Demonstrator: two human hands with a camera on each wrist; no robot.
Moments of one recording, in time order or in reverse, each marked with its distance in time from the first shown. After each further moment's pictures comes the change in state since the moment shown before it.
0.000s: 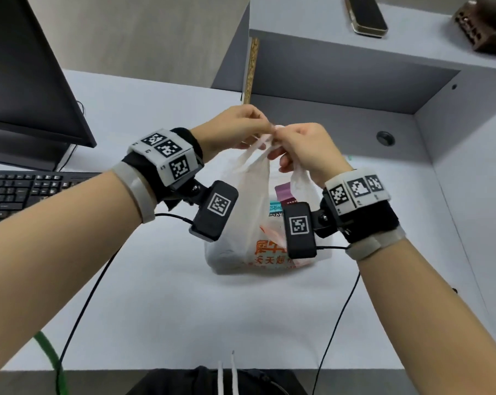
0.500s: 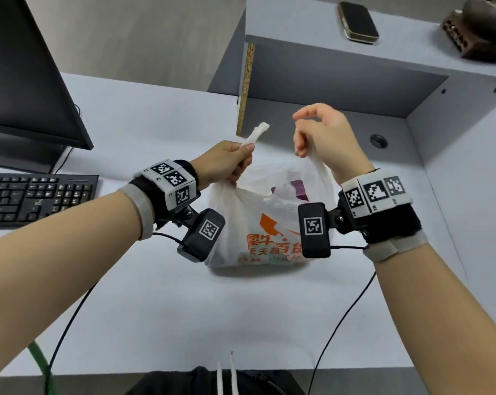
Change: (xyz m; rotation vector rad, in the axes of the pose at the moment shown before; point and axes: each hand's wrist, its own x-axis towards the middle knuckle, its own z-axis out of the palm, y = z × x) left_hand -0.007 -0.044 0.012 -0.081 -0.051 -0.084; right_hand -0.003 -0.006 -0.029 -0.032 0.118 -0.157
